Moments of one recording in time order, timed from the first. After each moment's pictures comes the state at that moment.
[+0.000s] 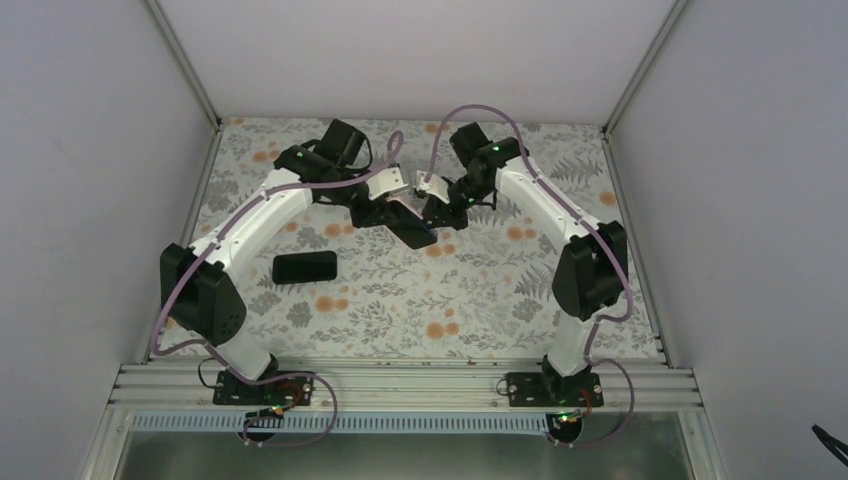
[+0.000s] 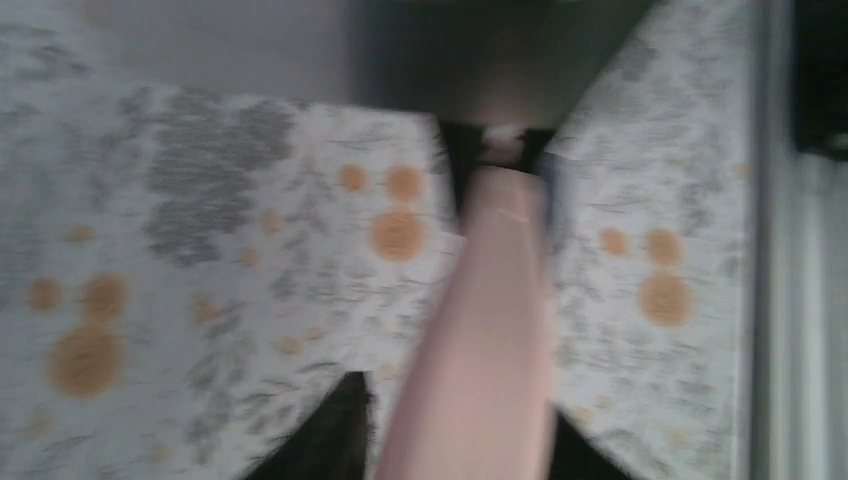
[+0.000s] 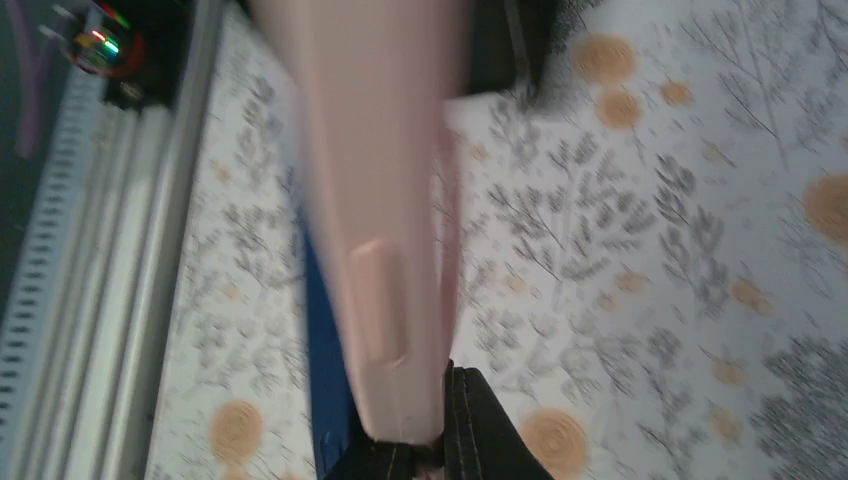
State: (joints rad) left arm -0.50 1.63 1.54 -0.99 0.57 0.65; right arm 0.51 1.86 1.72 -1.18 -0.72 -0.96
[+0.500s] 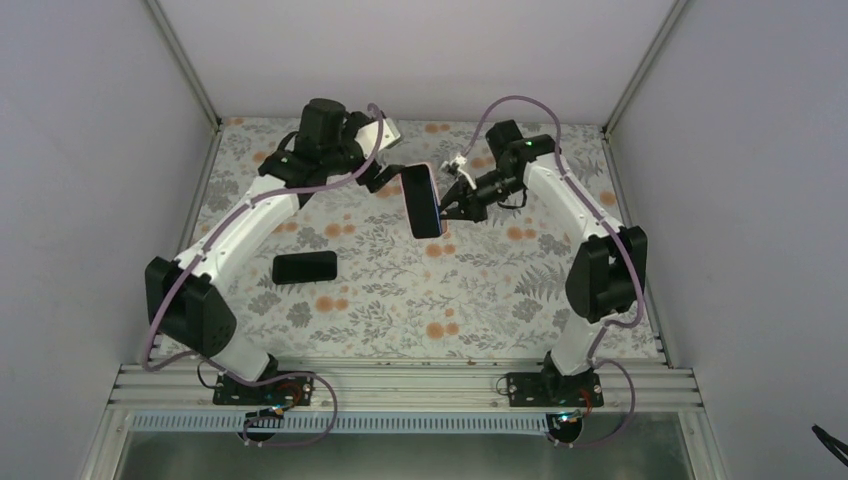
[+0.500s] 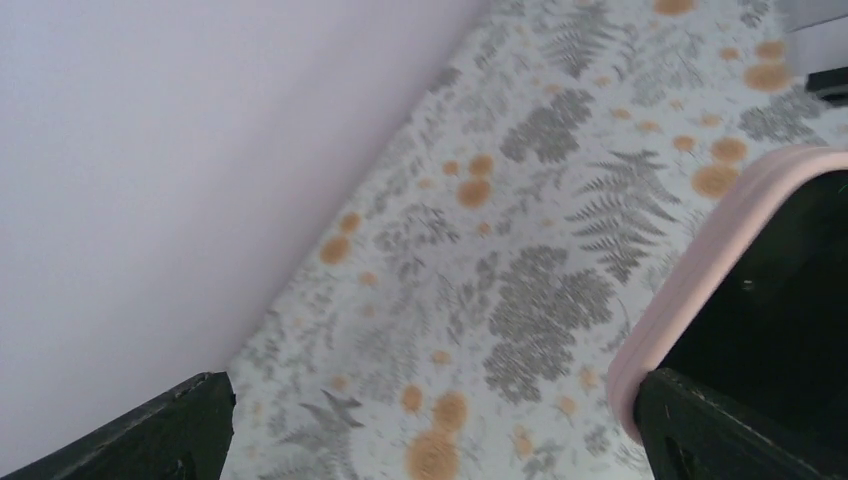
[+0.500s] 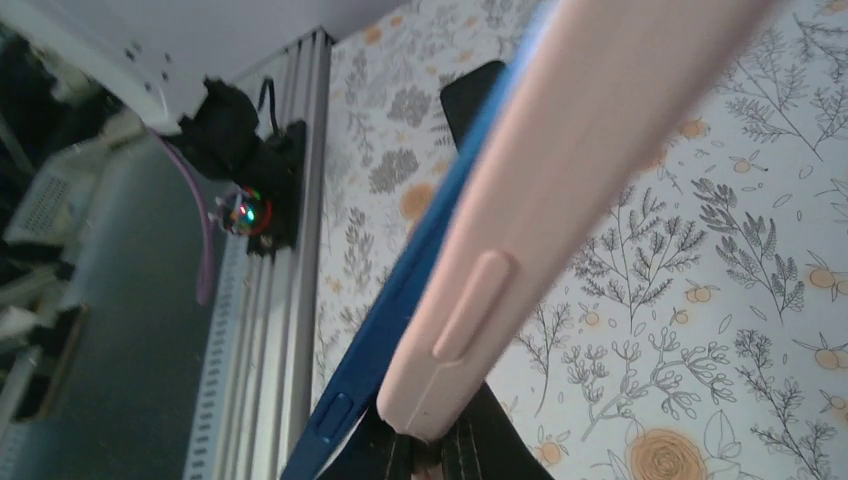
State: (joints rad) left arm -0.44 1.59 1.50 -0.45 0.34 0.54; right arm 0.37 1.78 1.62 -1.20 -1.00 -0.82
